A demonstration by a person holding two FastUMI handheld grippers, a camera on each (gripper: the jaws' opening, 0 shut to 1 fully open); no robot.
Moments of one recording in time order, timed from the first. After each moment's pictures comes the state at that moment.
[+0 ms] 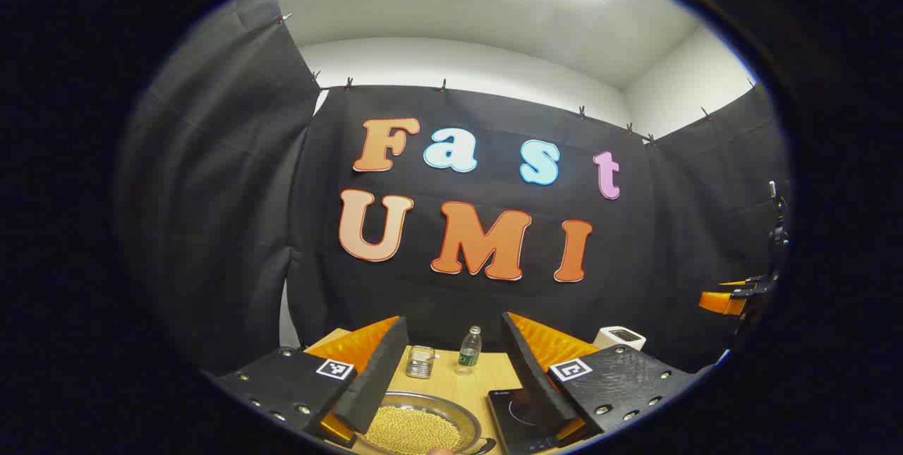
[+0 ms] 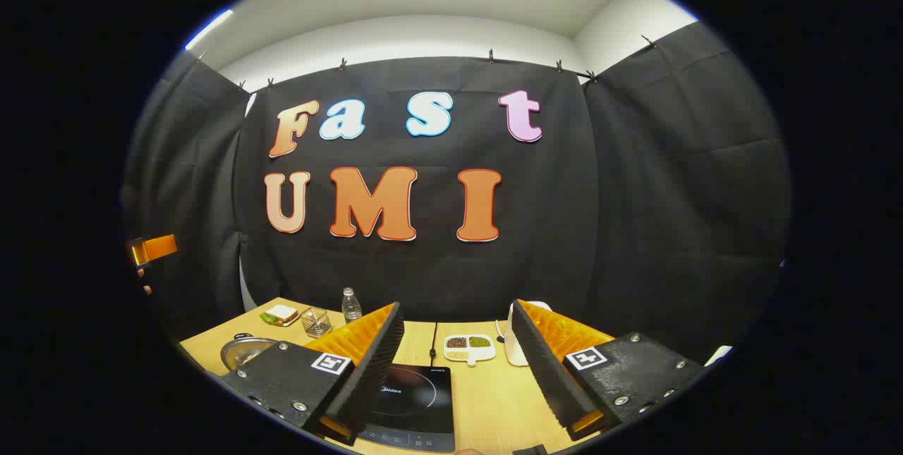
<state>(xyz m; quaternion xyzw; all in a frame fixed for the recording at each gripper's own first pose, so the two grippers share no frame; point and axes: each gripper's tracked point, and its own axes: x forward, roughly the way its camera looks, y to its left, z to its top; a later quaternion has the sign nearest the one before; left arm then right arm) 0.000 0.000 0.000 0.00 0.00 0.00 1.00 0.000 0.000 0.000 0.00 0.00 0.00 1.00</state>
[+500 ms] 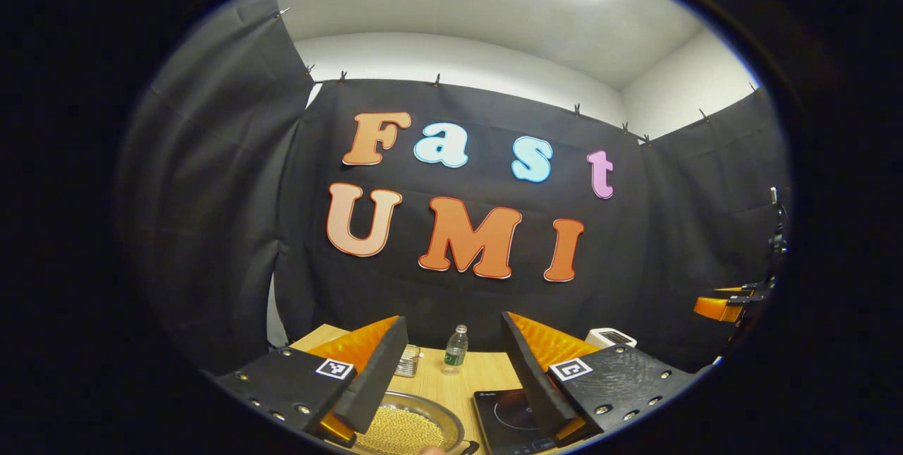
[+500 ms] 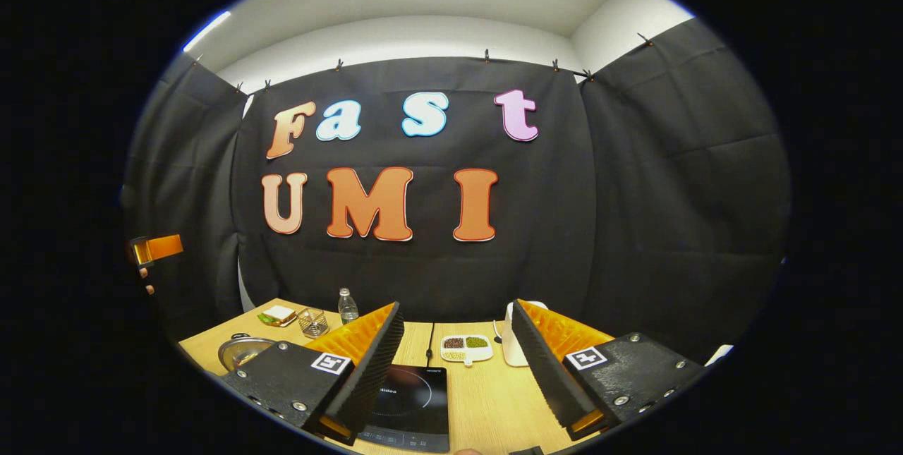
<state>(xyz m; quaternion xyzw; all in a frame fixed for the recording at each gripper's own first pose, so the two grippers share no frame) 0.021 -0.023 -0.007 -0.01 0.00 -0.01 1.00 0.001 -0.009 -0.002 0.01 0.00 0.00 1.00</state>
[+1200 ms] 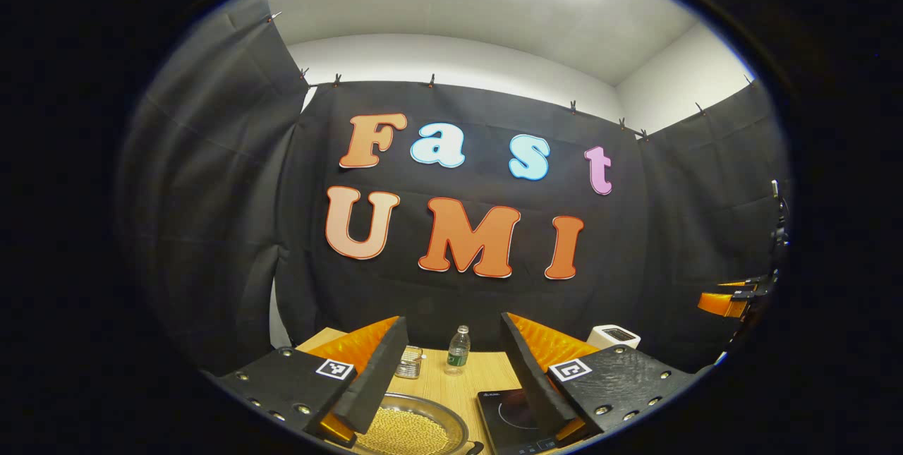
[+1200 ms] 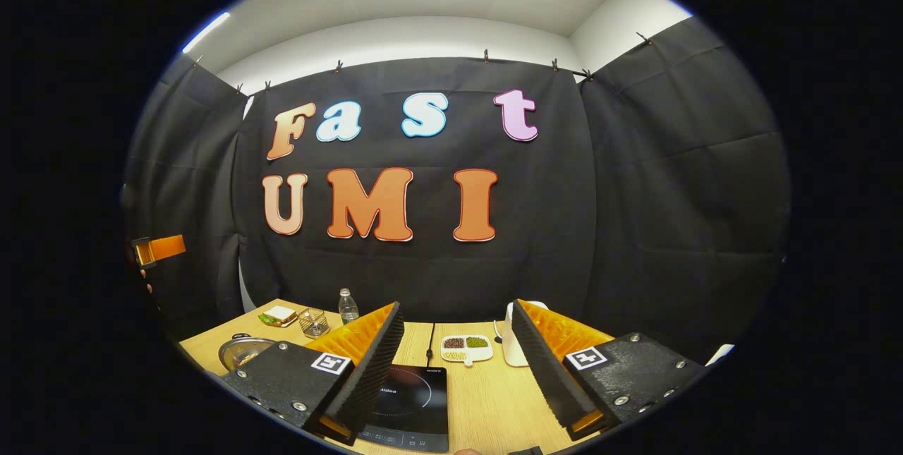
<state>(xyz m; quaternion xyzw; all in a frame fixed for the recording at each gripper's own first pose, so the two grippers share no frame) 0.022 -0.028 -0.013 0.00 0.01 -0.01 1.00 -0.004 -0.011 0.000 0.01 0.00 0.01 1.00</state>
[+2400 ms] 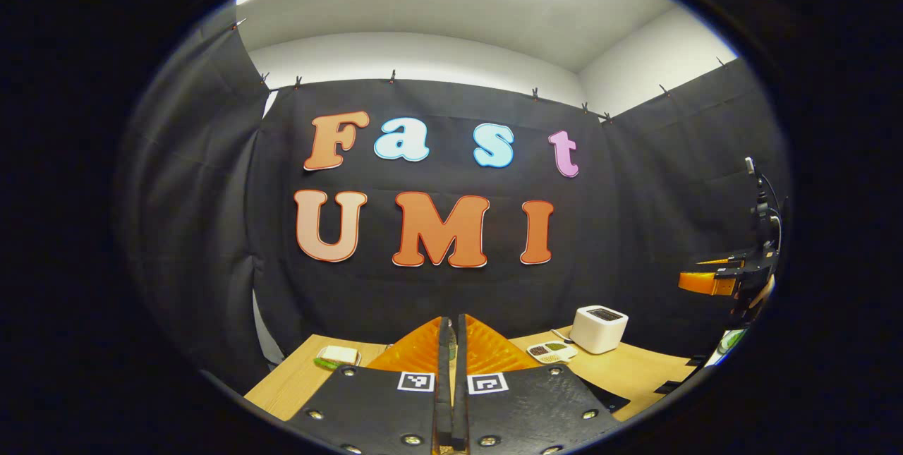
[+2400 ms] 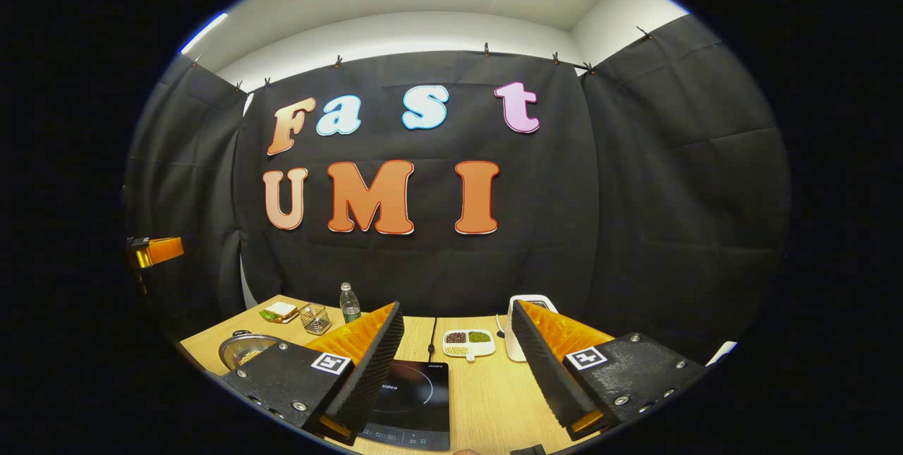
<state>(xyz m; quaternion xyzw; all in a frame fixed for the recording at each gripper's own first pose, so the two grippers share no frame) 0.016 -0.057 -0.028 0.03 0.02 -0.08 1.00 0.001 -0.013 -0.011 0.01 0.01 0.01 1.00</state>
